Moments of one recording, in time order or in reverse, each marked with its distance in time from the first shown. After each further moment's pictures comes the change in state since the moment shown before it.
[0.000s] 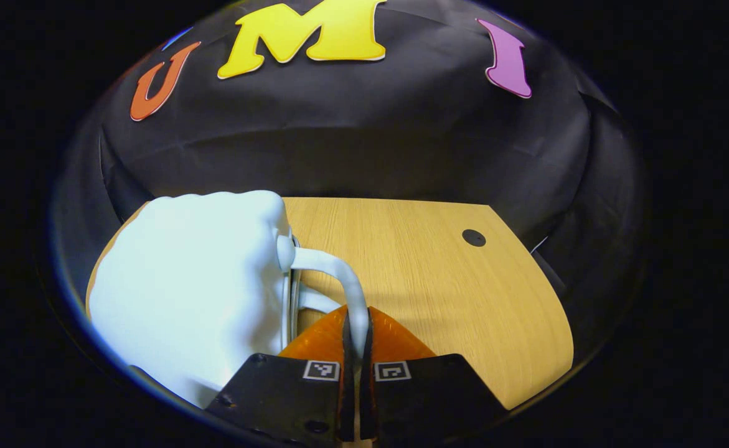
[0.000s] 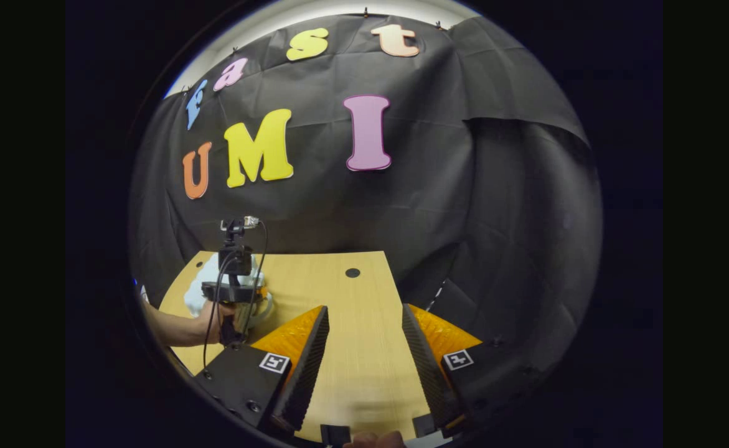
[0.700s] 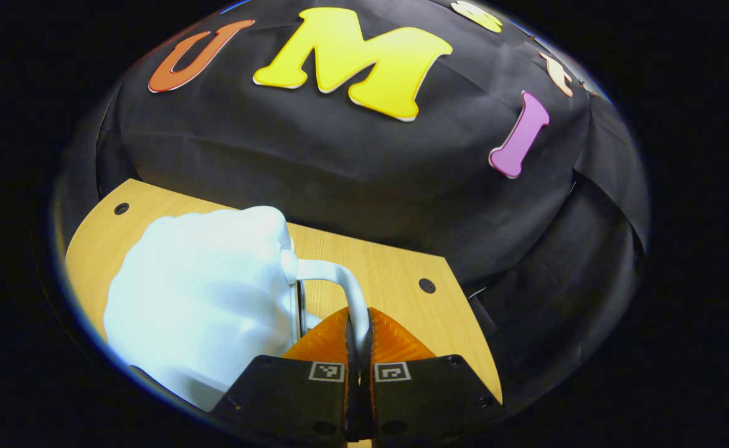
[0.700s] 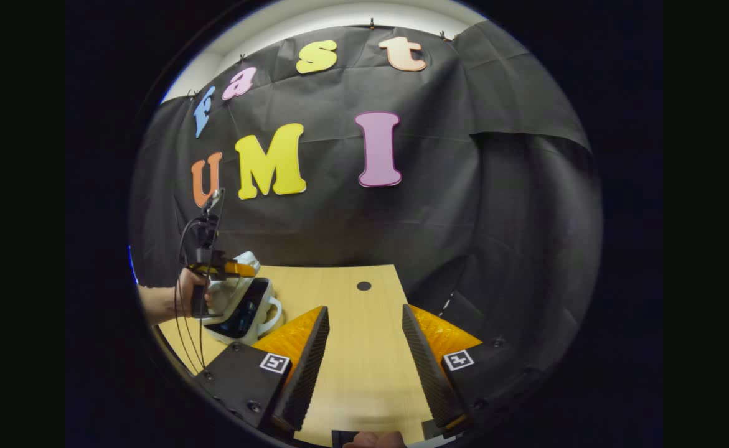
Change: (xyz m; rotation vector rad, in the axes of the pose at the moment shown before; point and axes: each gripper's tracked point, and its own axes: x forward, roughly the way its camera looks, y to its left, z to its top) left arm -0.054 0.030 0.064 -0.225 -0.040 -0.262; right arm -0.018 0.014 0.011 -0.004 -0.067 0.018
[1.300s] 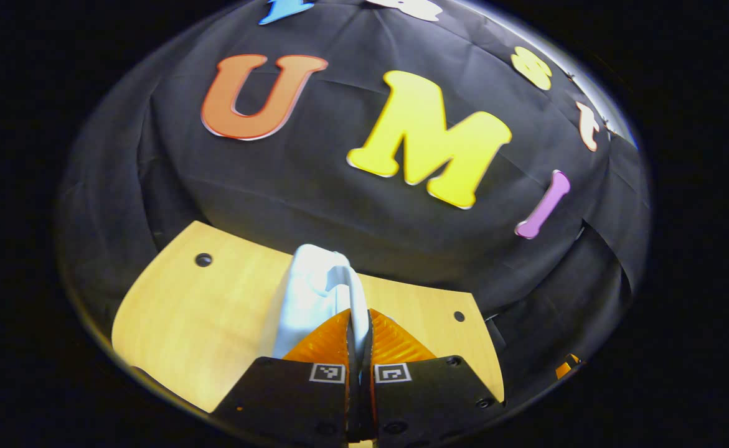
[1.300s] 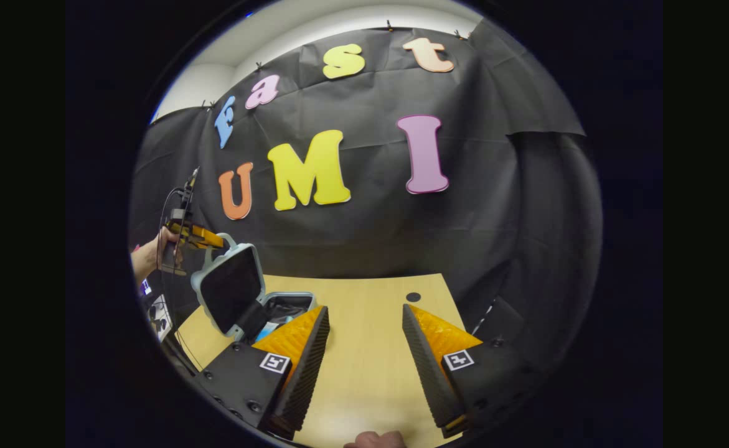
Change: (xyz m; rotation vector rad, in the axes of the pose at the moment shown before) left arm -0.151 0.119 0.142 -0.035 -0.108 0.058; right arm 0.020 0.086 0.010 0.038 -0.048 0.190
